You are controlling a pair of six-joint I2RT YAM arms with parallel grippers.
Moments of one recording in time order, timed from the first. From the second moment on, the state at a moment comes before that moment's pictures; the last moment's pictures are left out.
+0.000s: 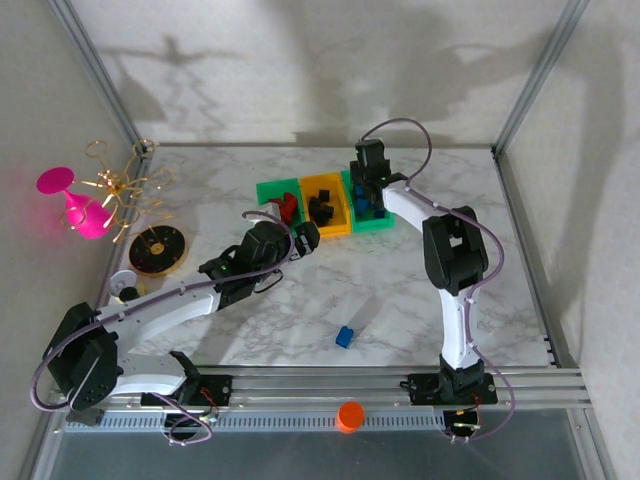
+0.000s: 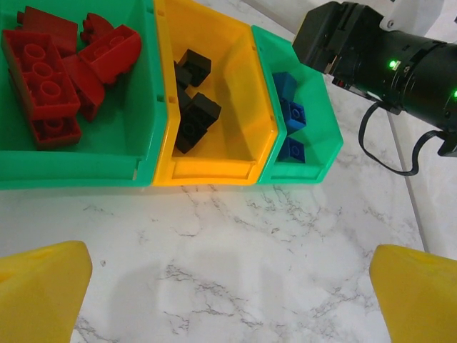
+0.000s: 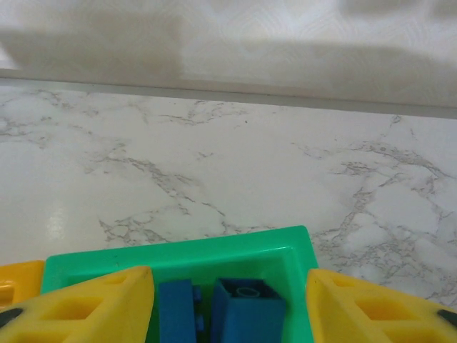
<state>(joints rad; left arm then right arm) -0.75 1.27 0.81 -0.05 -0.28 -0.89 0.43 2.13 1.64 -0.13 0.33 0.15</state>
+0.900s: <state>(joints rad) -0.92 1.00 0.60 -0.13 -0.29 -0.99 0.81 1.46 0.93 -0.40 0.25 0.52</state>
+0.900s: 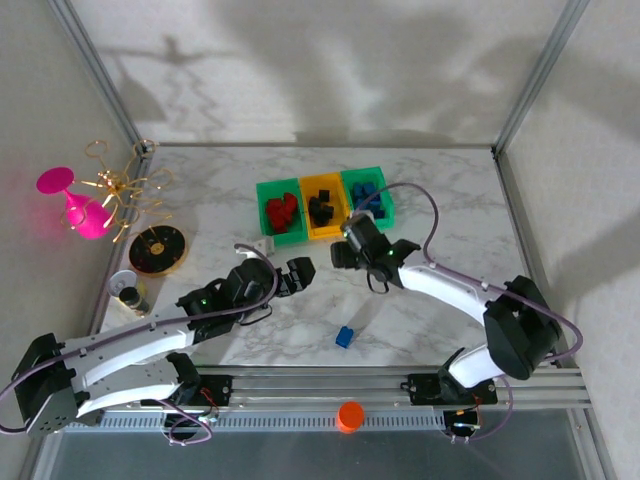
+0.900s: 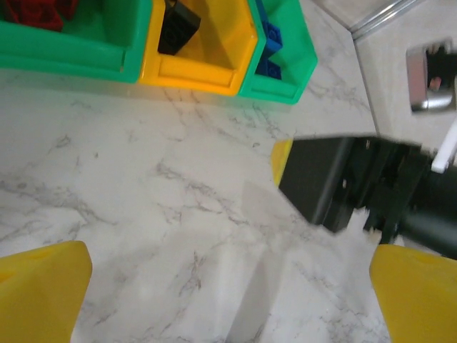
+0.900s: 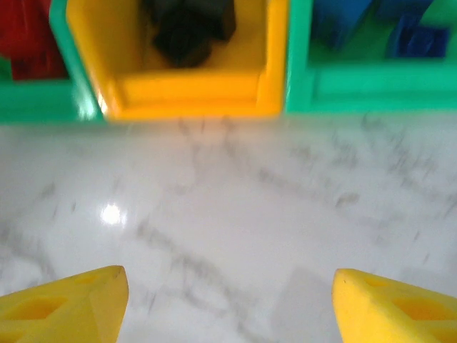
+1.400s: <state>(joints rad) -0.93 0.89 0.50 -0.20 -0.36 -1.07 1.20 1.42 0.79 -0.55 0.29 1.02</state>
